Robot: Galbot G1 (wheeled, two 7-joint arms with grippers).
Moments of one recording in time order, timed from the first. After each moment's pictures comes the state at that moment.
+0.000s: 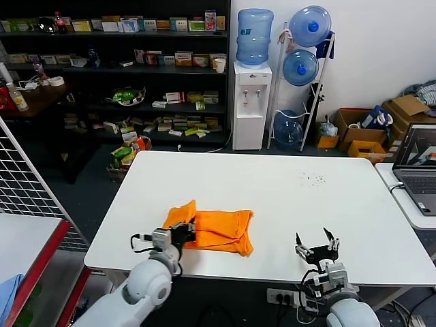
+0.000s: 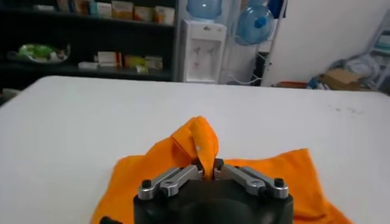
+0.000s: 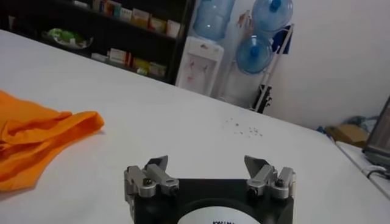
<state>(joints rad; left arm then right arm) 0.95 -1.07 0.12 -1.78 -0.77 0.34 -0.45 -1.41 1.13 0.43 1.88 0.16 -0.29 0.20</state>
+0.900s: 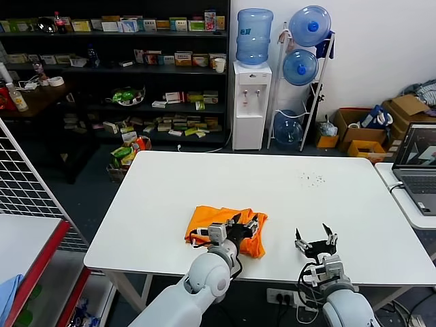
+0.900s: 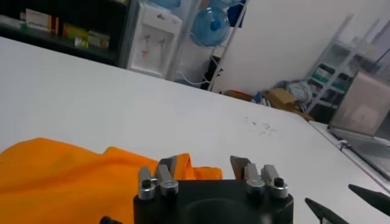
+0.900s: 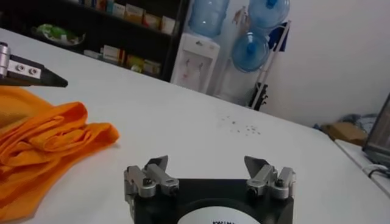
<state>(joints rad) 0.86 -1.37 0.23 -1.63 -0.79 0.30 -0.44 -1.35 1.14 0.42 1.81 0.16 -0.29 0.19</state>
